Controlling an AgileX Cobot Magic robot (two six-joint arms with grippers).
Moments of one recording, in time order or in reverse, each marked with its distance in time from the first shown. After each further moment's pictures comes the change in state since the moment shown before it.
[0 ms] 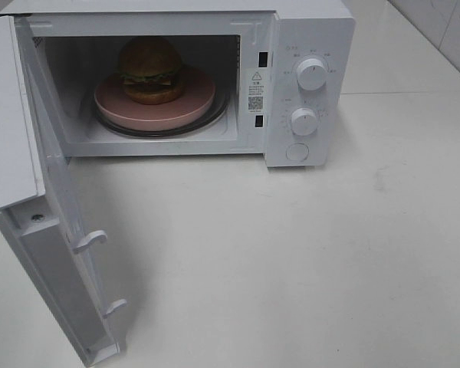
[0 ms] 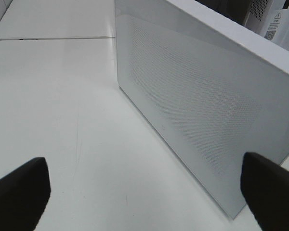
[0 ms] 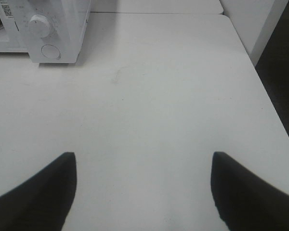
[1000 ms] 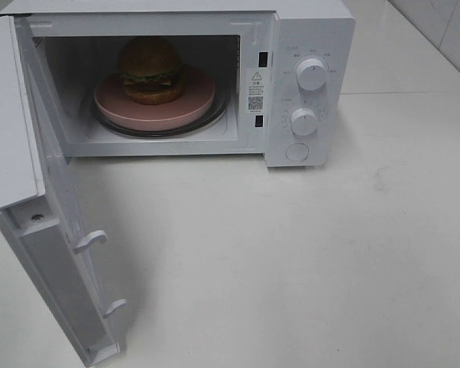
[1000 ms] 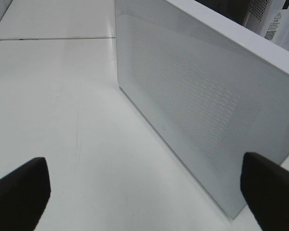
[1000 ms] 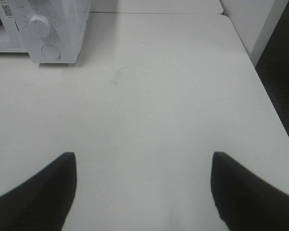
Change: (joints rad) left arm 0.000 0.000 0.000 0.000 0.000 0.000; right arm 0.000 0.000 0.000 0.000 0.000 0.000
